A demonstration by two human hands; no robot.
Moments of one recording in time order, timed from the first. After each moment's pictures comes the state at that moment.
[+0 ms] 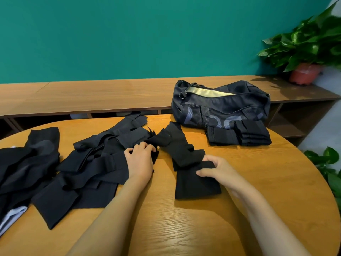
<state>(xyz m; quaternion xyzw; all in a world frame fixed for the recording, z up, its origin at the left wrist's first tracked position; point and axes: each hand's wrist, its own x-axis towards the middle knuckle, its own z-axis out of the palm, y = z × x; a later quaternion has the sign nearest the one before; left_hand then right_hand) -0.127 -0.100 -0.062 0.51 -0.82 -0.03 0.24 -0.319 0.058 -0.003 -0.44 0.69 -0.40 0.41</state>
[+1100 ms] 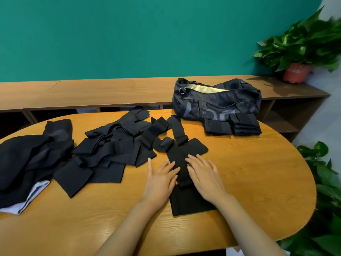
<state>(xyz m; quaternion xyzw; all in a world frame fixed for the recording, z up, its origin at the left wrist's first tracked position) -0.100 0.028 -0.076 0.36 -0.91 -0.07 0.17 -0.265 0.100 -0.061 -0.61 0.77 -0.17 0.07</state>
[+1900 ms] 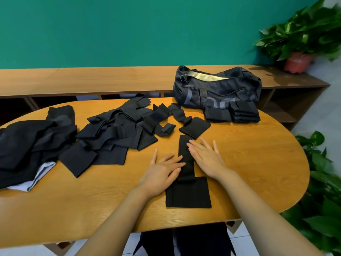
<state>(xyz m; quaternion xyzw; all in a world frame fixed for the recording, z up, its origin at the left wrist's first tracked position) -0.079 0.039 -0.076 0.27 -0.94 -0.14 0.13 -0.281 0.097 -0.055 -0.62 0.76 -0.14 0.11</state>
